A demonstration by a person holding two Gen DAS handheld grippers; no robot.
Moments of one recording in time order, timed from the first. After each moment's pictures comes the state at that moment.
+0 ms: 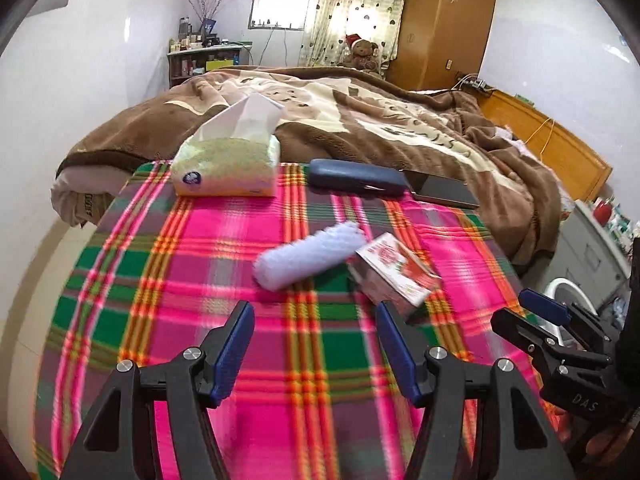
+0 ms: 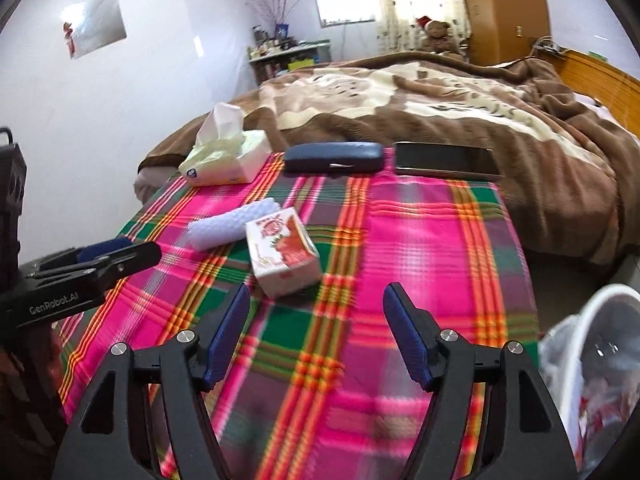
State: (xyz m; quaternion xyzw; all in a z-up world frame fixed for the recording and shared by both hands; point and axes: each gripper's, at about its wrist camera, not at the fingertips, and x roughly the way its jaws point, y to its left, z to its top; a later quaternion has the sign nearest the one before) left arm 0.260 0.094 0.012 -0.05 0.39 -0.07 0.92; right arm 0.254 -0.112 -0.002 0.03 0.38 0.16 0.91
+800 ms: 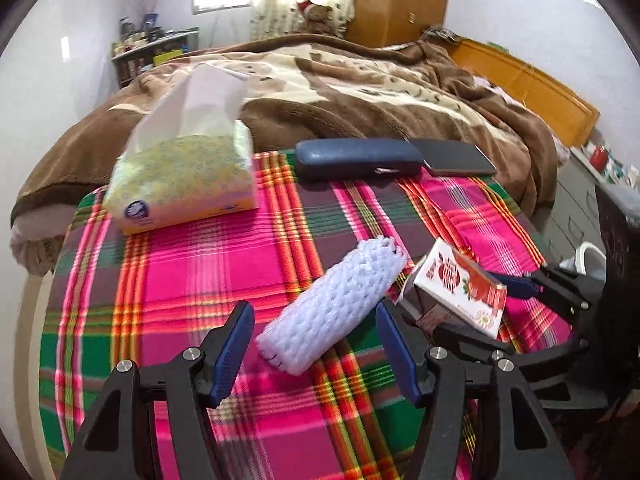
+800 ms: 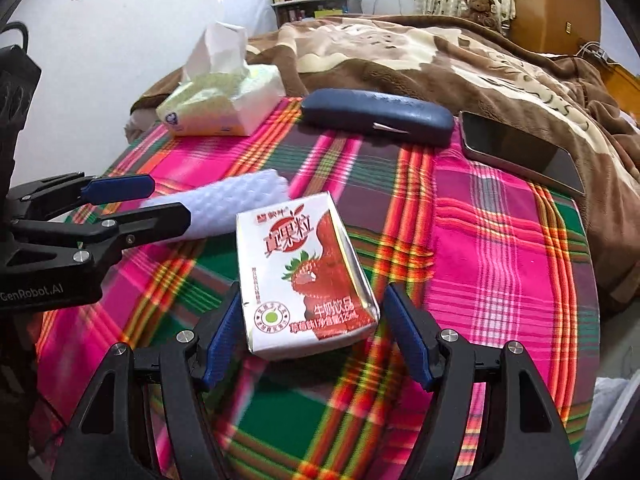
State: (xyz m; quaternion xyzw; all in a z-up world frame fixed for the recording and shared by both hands) left arm 0.355 0.094 -0.025 0.02 0.44 -0.14 0.89; right arm 0.316 -0.082 -0.042 -0.03 0.46 0.18 0.87
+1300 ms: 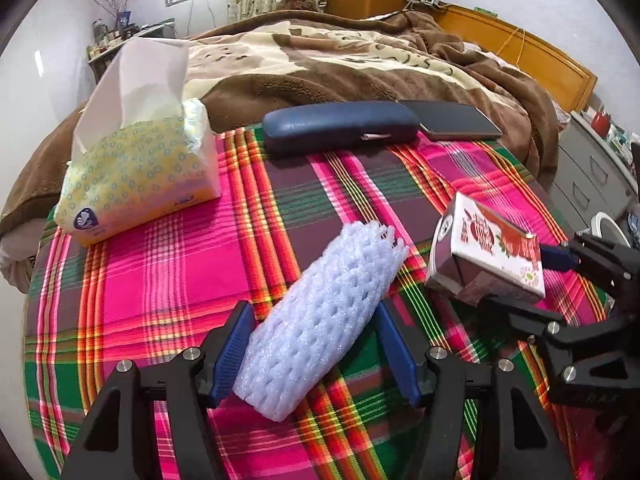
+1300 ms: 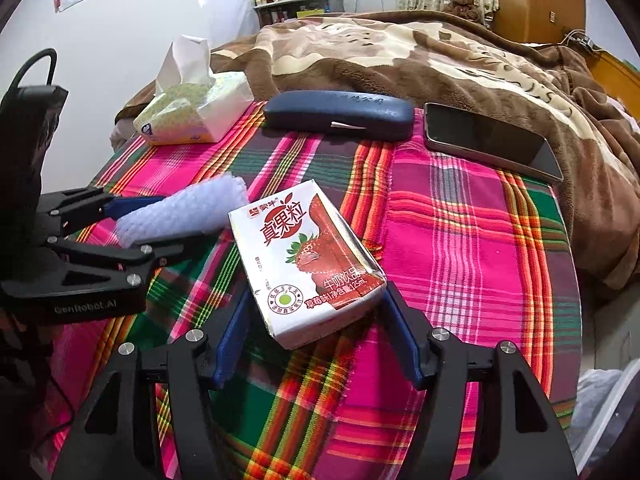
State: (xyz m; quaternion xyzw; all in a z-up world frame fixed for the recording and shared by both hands) left arm 0.377 0.069 -0.055 0.07 0.47 -0.15 0.86; right arm 0.322 -0.102 -0.041 -0.01 0.46 0.16 0.87
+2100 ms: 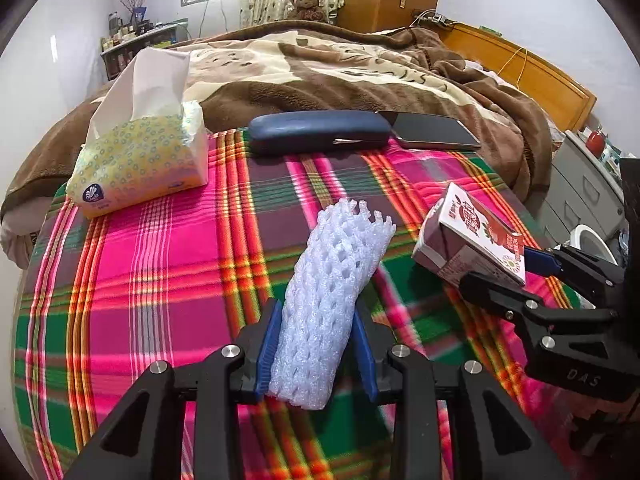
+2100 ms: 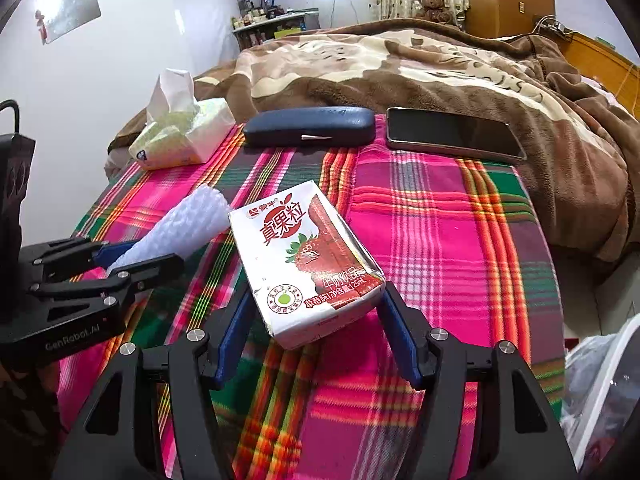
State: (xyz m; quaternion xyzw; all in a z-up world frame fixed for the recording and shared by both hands) left arm 0.337 0.056 -0.038 0.03 0.46 -0.14 0.88; right arm 0.298 -0.127 -0.031 0.03 0.43 0.14 0.89
